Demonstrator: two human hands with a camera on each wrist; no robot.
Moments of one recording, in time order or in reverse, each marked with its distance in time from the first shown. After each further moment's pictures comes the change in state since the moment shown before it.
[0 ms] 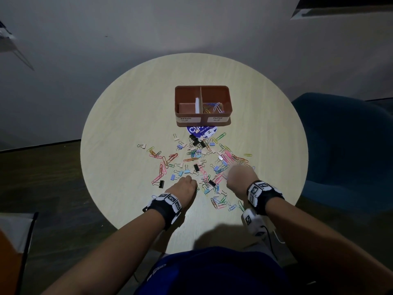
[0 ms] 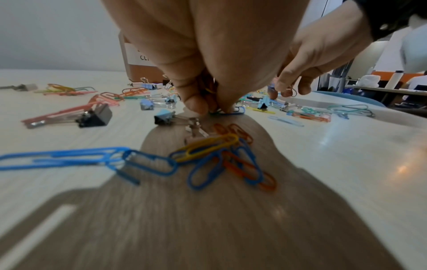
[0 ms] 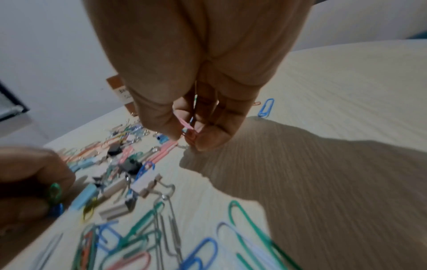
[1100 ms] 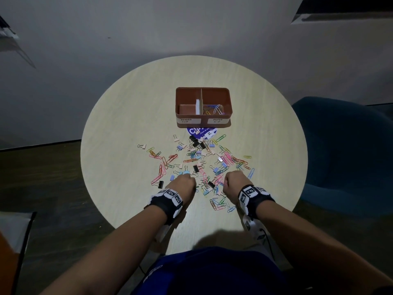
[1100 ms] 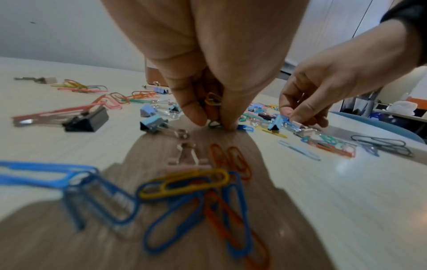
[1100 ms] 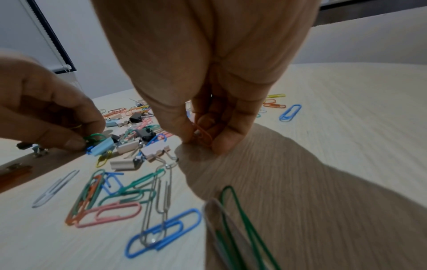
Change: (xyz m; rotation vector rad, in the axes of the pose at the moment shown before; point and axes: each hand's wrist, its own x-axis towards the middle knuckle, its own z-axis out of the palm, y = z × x) left_hand 0.013 -0.004 -0.007 -0.182 0.063 -0.088; right_hand 0.014 -0.003 0.024 -0.474 -0.062 -0.071
